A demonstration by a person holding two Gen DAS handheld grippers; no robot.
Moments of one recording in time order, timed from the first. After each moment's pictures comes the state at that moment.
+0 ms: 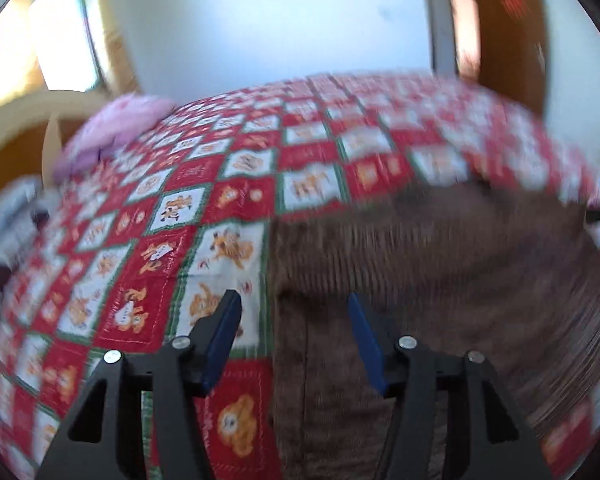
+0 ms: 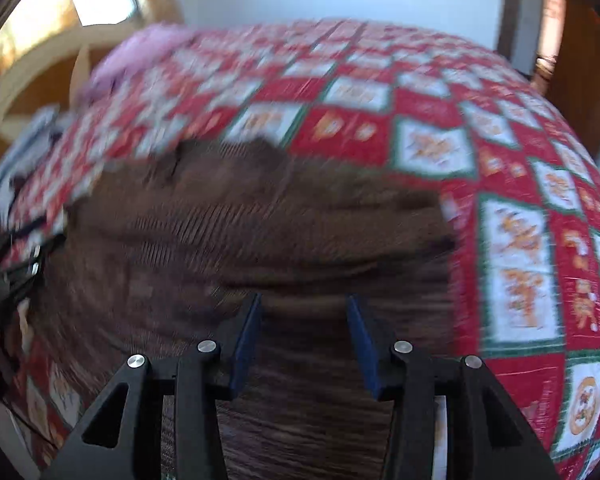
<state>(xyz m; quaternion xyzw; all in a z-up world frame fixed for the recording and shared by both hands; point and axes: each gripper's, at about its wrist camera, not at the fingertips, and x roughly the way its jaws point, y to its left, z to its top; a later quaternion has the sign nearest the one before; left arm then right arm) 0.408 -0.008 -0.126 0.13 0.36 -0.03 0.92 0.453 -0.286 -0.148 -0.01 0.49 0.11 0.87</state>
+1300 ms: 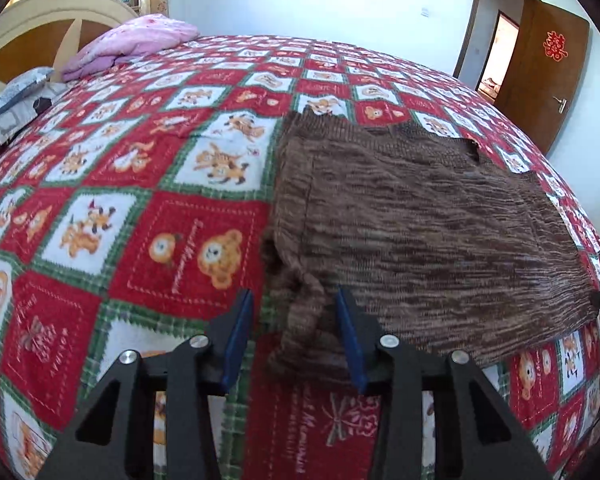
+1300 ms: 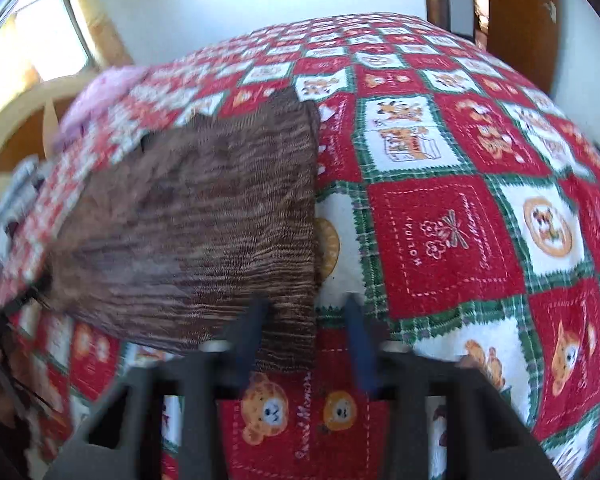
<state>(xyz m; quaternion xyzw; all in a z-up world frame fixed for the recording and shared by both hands) 0.345 0.035 -0.157 -0.05 0.43 -0.02 0.90 0.336 -0.366 -0.168 0.10 0.46 0.03 0.88</state>
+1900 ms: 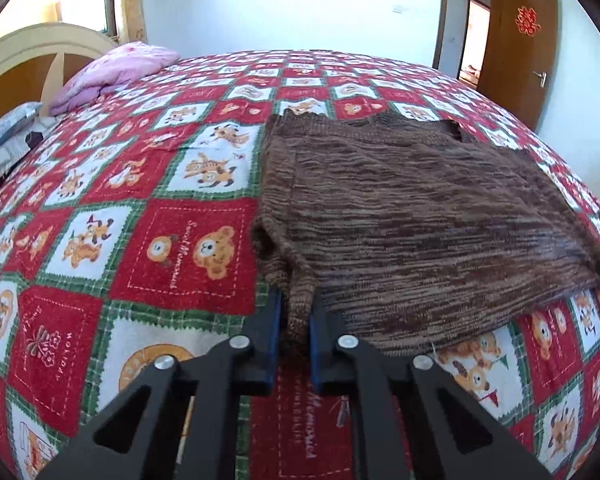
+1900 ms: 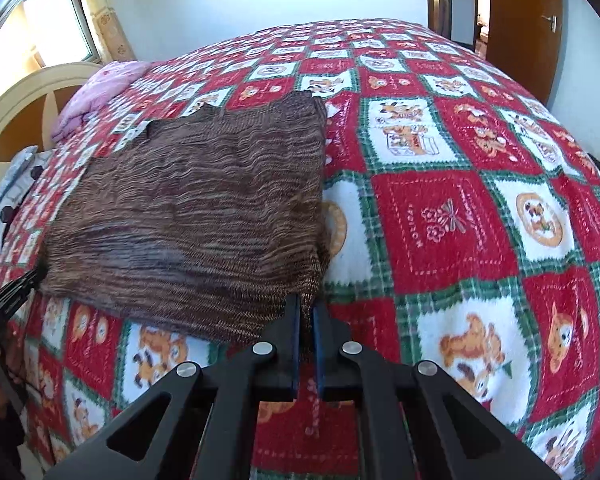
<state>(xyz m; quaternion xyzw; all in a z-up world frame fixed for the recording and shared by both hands) 0.327 0.026 -0.162 0.01 0.40 -0.04 0.91 0.320 -0.359 -0.166 0.09 0.45 0.02 0.89</state>
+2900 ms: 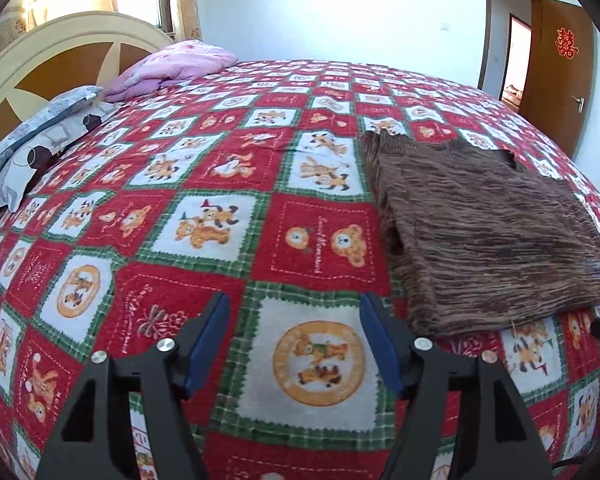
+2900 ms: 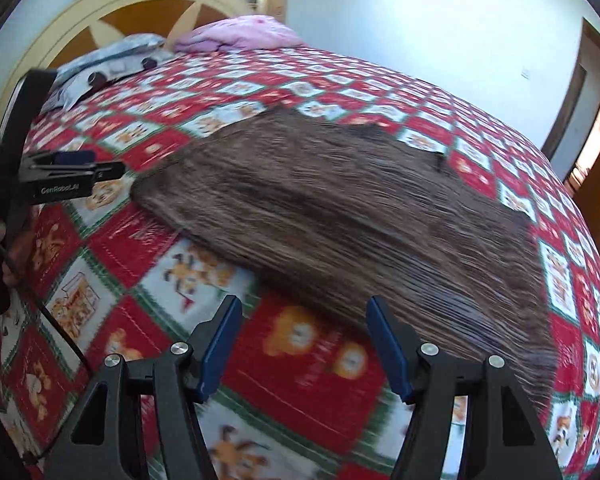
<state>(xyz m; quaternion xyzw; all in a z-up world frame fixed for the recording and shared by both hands) 0.306 0.096 -0.150 0.00 0.39 0.05 0.92 0.297 -0.136 -0.146 -0.14 0.38 0.18 0.90</state>
